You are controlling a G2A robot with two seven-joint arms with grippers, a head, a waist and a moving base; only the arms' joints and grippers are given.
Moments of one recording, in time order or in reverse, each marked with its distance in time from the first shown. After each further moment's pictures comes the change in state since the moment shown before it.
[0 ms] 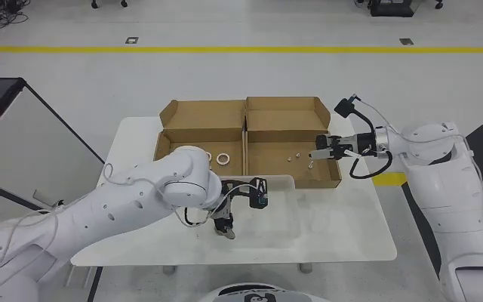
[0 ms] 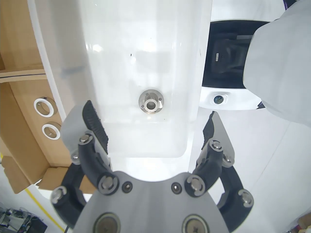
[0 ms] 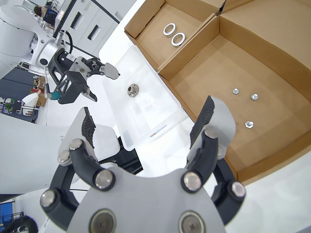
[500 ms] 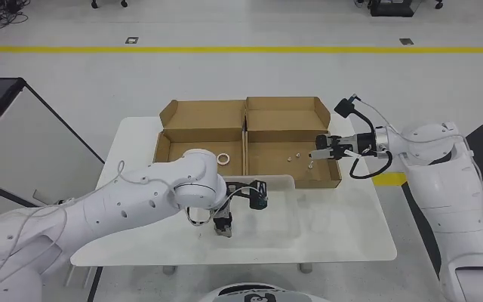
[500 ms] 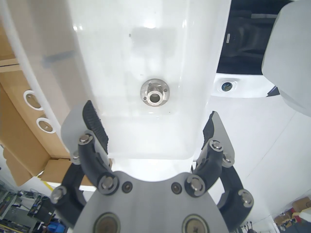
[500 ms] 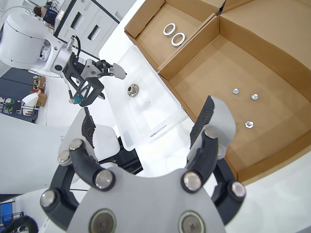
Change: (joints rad) left arm -0.066 -0.034 0.104 0.067 0.048 0.032 0.011; right arm 0.000 0.000 0.000 0.000 0.000 0.000 0.000
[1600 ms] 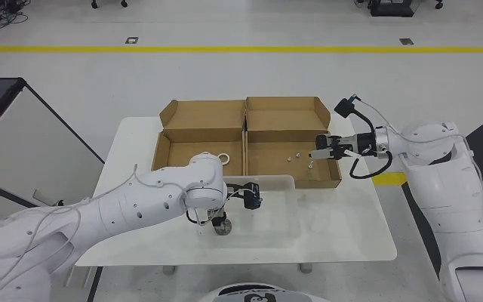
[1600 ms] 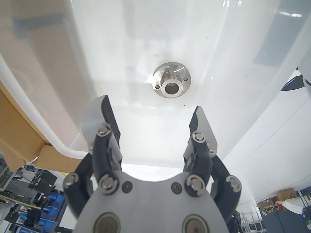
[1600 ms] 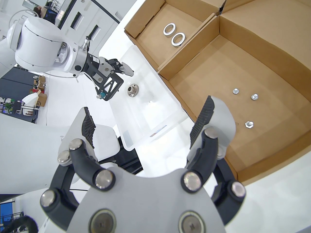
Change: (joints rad) left arm 0.019 -0.053 0.067 0.103 0.097 0.034 -0.077; right arm 0.000 0.000 0.000 0.000 0.000 0.000 0.000
